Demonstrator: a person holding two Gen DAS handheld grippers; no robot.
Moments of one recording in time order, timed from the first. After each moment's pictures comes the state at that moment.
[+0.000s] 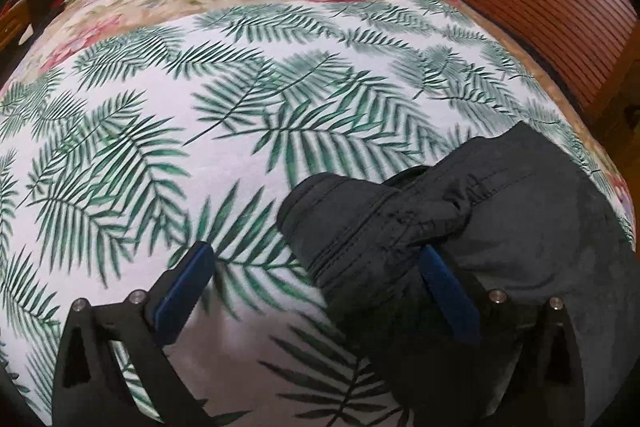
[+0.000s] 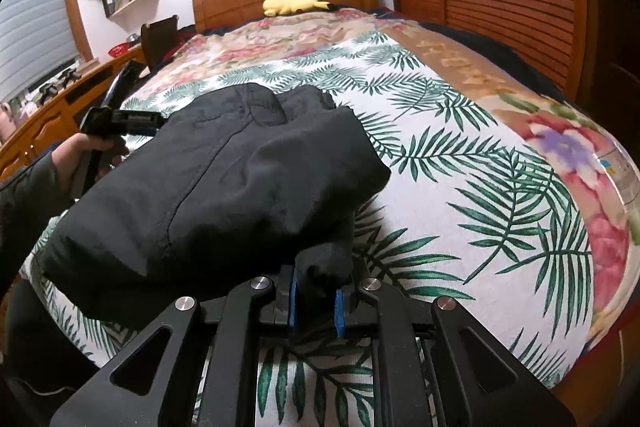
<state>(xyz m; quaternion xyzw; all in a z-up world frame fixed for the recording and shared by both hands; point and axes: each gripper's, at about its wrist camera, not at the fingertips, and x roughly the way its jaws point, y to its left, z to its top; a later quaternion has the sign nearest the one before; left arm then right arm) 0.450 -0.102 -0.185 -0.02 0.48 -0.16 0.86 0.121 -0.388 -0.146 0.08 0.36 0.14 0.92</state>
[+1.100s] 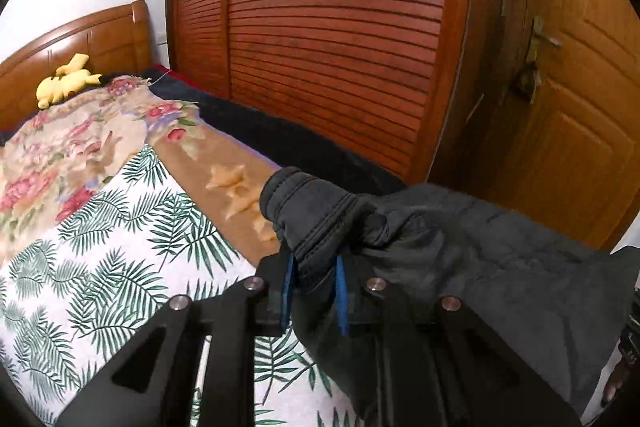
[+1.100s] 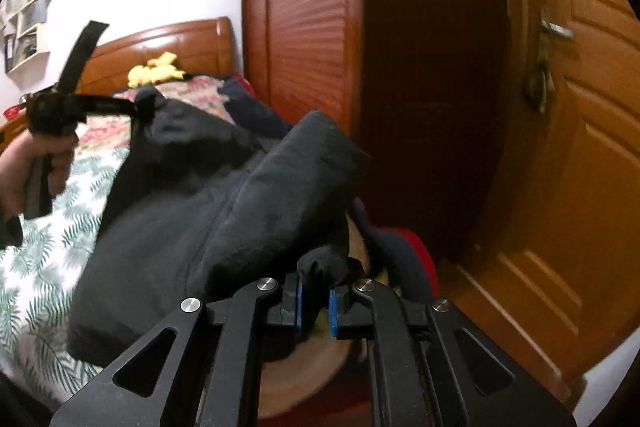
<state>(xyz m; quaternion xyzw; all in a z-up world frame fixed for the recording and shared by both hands) 0.414 -0.516 -0.018 0.08 0.32 -0.34 0.88 0.077 -0.650 -0.093 0.07 0.29 -0.11 0.95</state>
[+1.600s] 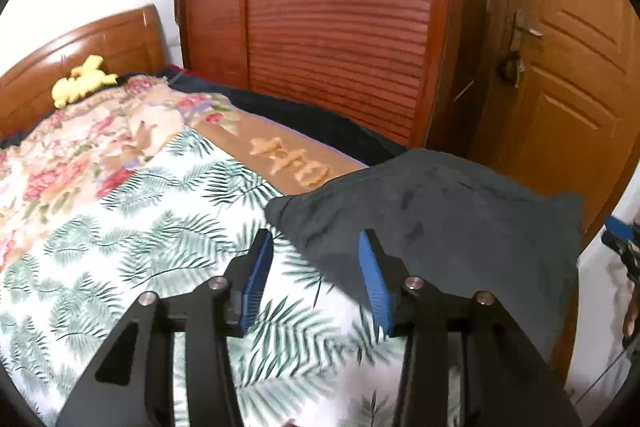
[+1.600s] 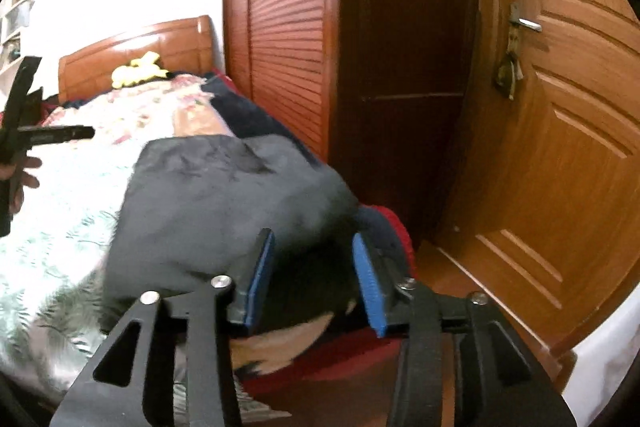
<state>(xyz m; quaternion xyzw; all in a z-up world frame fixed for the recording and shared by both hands) 0.329 -0.394 0.003 0.09 0.30 -0.34 0.89 0.035 -0.622 -0.051 0.07 0.29 -0.13 0.95</state>
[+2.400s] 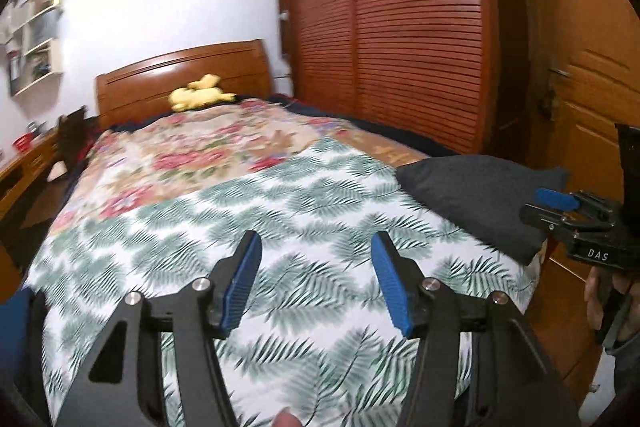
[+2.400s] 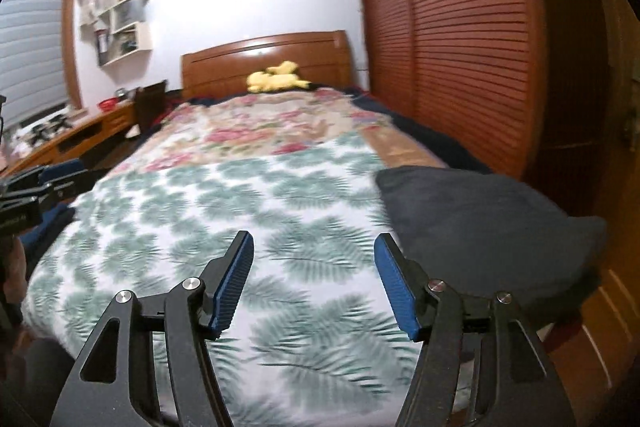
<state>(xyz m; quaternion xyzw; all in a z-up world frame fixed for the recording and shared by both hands) 0.140 -0.127 0.041 0.06 0.23 -0.19 0.95 0.062 -0.352 0.004 0.07 0.25 0.08 0.96</state>
